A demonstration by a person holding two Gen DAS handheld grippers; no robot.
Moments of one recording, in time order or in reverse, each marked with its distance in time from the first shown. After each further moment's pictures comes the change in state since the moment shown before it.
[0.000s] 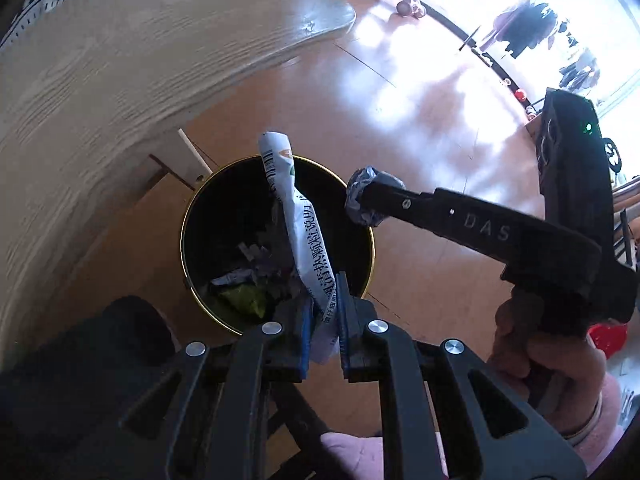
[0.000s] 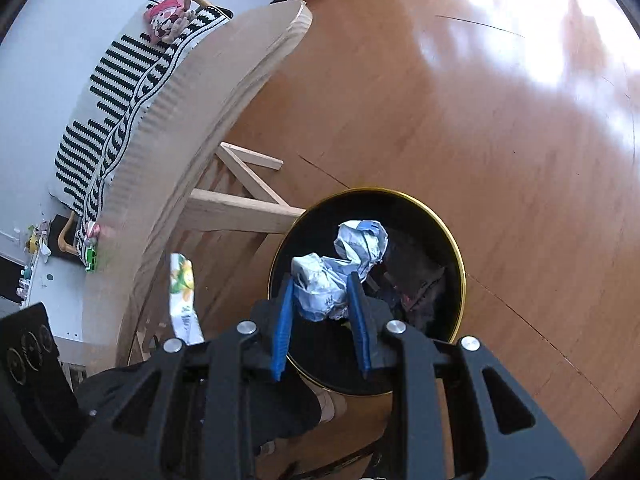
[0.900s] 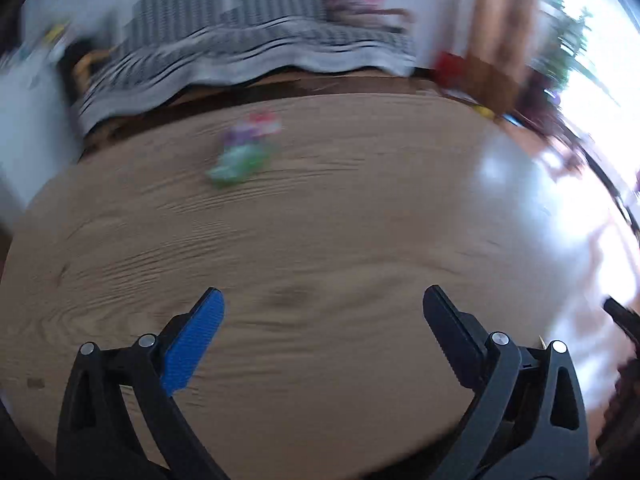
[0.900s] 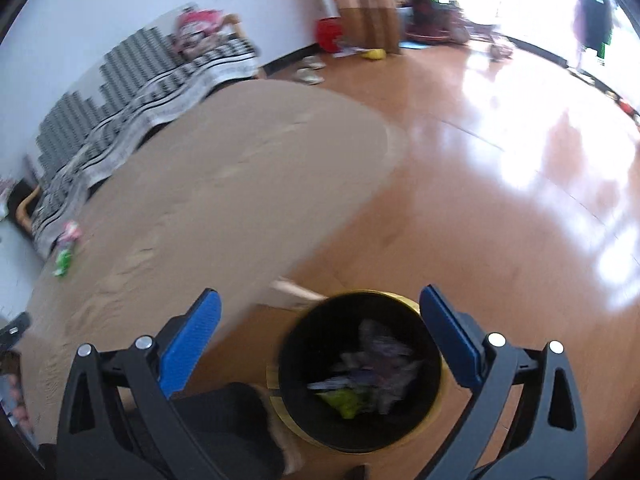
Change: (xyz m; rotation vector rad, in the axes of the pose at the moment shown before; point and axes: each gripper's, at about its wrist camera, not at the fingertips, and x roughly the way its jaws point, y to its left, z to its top) left arm -0.240 0.269 -0.049 -0.450 -0.411 0.530; right arm -0.024 0.152 0.027 -0.257 -0.229 -0.193
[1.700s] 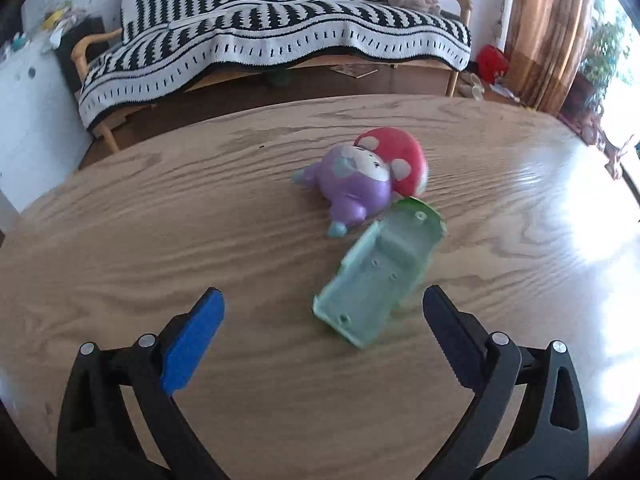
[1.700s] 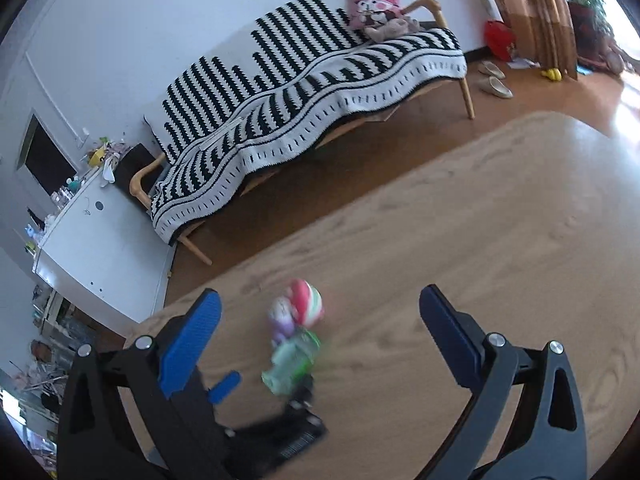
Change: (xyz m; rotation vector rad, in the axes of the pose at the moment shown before) left arm 0.172 0.080 0.119 0.027 0.053 0.070; right arm 0.114 0.427 0.105 -0.176 0.024 0.423
